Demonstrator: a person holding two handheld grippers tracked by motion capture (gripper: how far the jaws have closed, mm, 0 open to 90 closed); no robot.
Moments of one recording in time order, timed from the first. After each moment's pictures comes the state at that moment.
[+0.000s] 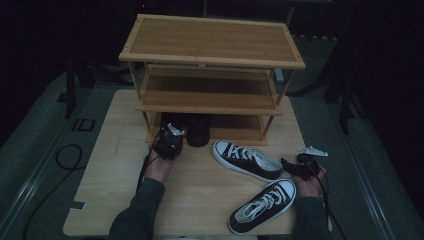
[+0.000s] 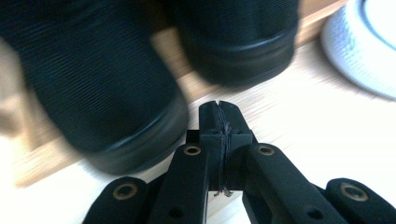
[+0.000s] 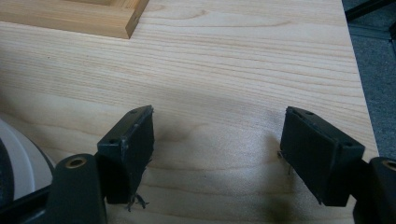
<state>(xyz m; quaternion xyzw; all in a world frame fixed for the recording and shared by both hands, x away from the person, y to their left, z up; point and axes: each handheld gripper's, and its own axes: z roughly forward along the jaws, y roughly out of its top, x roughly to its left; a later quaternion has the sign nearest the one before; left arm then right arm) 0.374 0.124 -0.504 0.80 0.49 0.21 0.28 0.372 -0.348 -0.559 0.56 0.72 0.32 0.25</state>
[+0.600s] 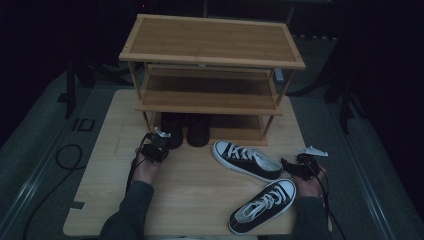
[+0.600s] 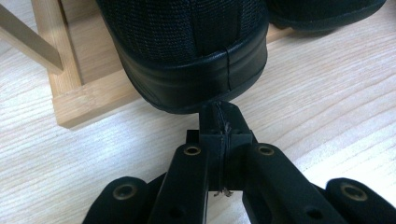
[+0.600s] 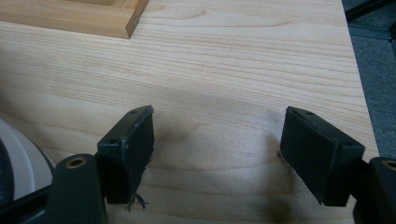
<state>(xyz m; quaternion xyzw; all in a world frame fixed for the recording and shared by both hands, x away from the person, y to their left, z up) 0.380 0.151 -0.524 0.79 0.52 0.19 0.25 0.372 -0.348 -0.559 0.56 0.72 0.32 0.25</state>
